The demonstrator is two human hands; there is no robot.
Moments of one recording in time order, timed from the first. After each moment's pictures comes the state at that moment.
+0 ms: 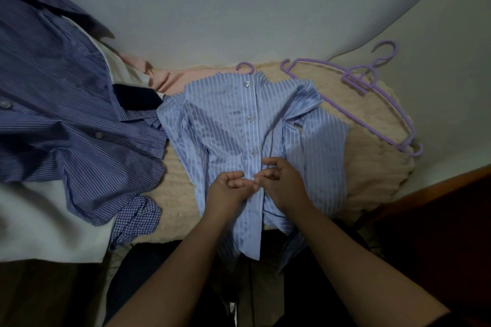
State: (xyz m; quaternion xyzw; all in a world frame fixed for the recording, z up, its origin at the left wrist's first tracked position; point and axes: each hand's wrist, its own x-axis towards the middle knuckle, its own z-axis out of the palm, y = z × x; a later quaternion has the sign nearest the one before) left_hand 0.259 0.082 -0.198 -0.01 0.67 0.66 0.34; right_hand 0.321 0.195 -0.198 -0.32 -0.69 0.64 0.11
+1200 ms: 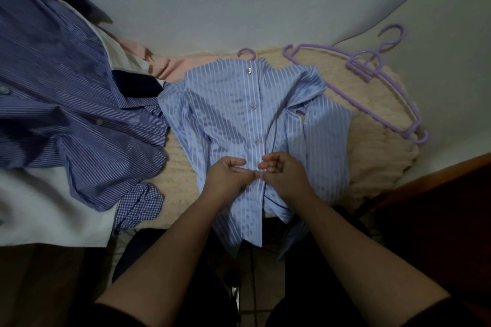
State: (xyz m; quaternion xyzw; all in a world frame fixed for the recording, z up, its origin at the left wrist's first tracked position) left_hand 0.244 0.077 -0.202 0.04 0.75 0.56 0.35; right_hand 0.327 0.196 -0.210 -0.30 -0.66 0.68 0.11
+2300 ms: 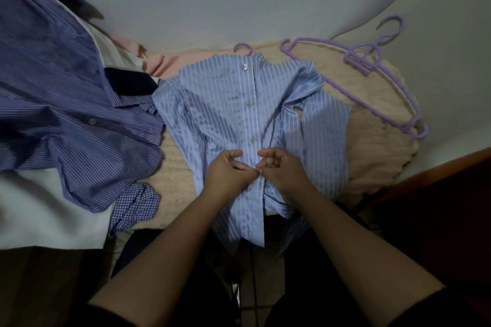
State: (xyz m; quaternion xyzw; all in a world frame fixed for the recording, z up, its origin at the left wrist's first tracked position) left_hand 0.246 0.082 -0.192 0.09 0.78 0.53 0.33; right_hand 0.323 0.199 -0.211 -0.32 -0.65 0.69 0.09
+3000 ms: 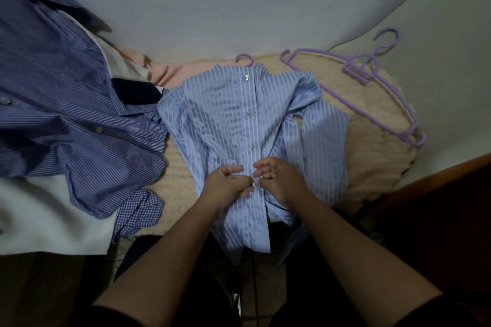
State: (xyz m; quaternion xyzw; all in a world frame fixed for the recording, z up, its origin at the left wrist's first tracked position) left_hand 0.242 0.077 -0.208 -0.02 0.68 0.61 0.40; right_hand 0.323 0.202 -0.209 -0.26 -0.76 0.60 0.02
